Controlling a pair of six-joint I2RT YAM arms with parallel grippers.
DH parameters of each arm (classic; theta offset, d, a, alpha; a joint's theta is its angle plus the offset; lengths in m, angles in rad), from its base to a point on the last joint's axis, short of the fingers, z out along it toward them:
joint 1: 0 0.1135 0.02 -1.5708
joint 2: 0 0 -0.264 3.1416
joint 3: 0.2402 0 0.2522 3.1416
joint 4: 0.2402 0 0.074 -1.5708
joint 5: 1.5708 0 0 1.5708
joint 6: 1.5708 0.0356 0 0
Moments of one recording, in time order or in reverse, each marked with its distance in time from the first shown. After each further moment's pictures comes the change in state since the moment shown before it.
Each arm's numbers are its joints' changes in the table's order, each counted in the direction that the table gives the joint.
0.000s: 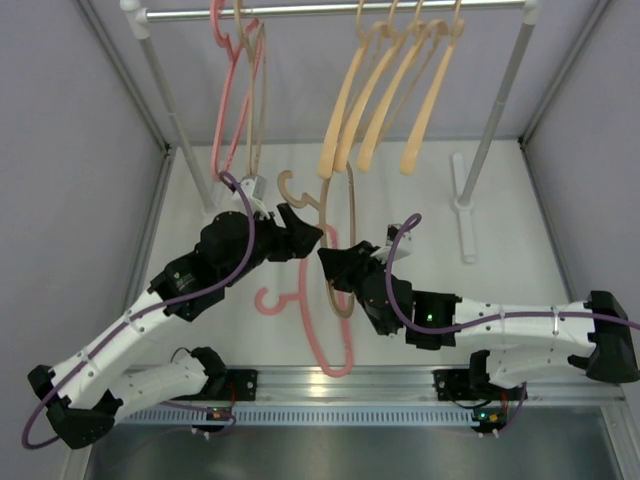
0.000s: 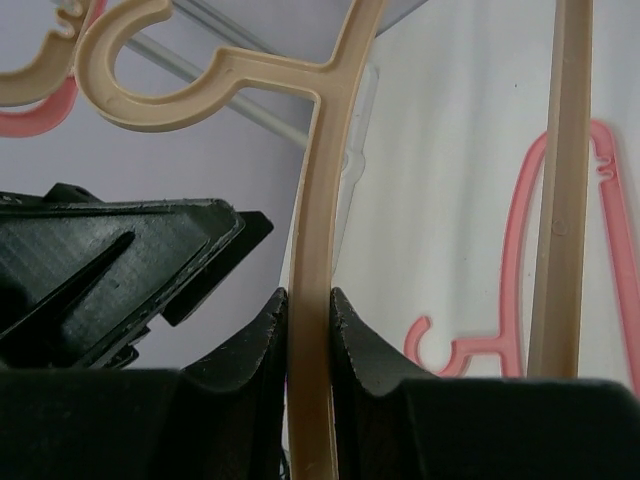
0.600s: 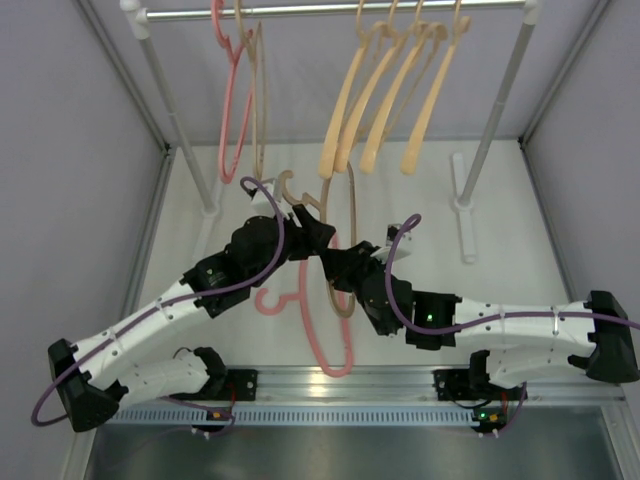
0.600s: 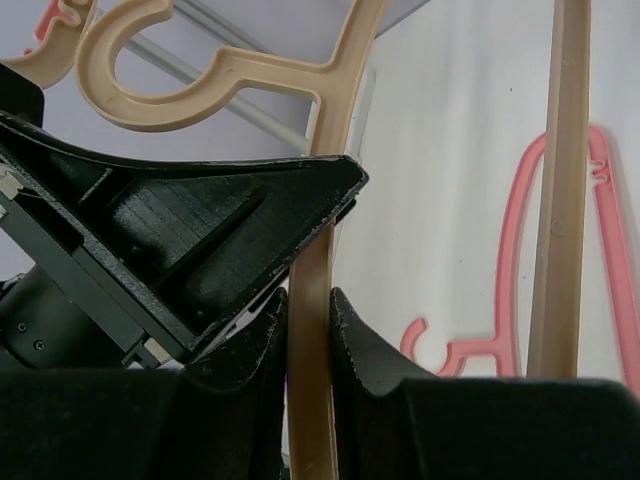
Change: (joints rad) left arm -0.064 0.101 -0.091 -0.195 -0.142 -0.075; right arm 0.002 0.000 0.000 0.000 0.008 -0.011
